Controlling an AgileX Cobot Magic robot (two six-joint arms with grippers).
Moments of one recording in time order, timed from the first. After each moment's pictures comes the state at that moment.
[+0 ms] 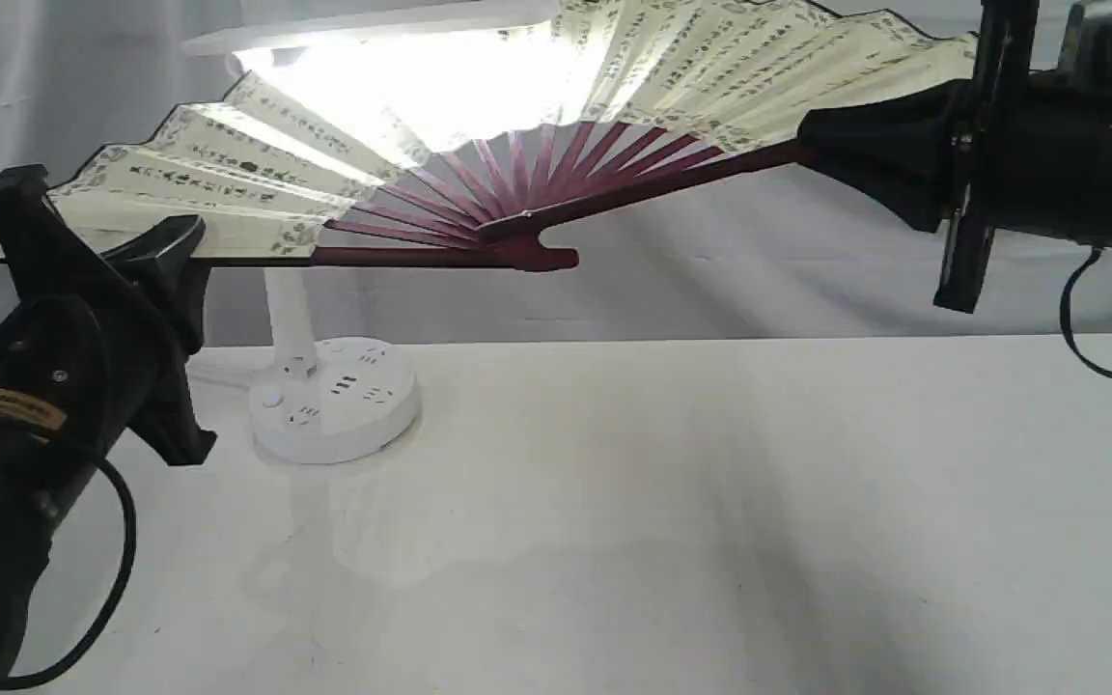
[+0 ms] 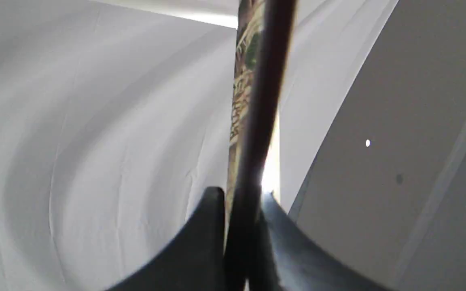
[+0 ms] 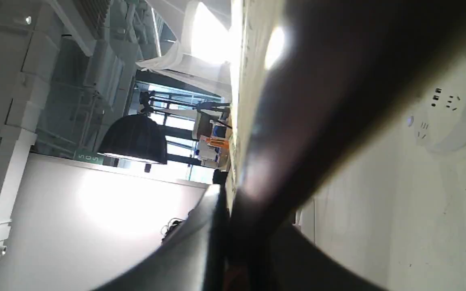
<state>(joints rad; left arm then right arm) -0.36 1.65 -0.67 -0.31 -1.01 -1.58 -0.27 1.75 -1.21 1.74 1.15 -0.70</state>
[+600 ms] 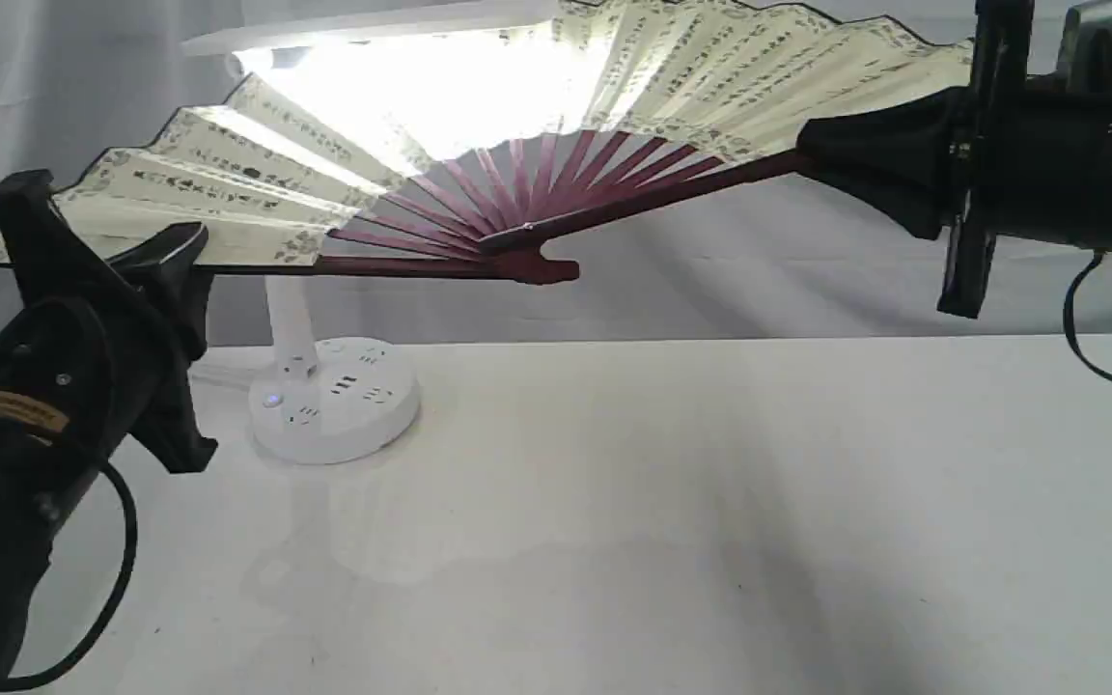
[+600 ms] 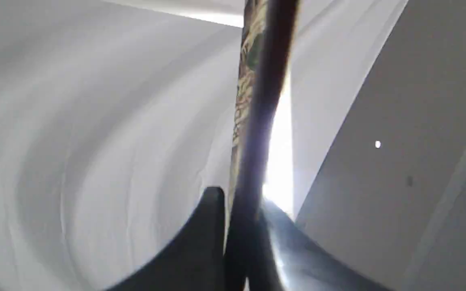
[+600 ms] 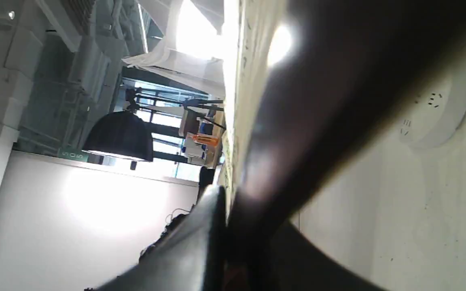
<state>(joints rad) -0.36 1.65 -0.67 -0.31 -0.97 -1.58 -0.27 1.74 -1.21 1.70 1.13 -0.69</state>
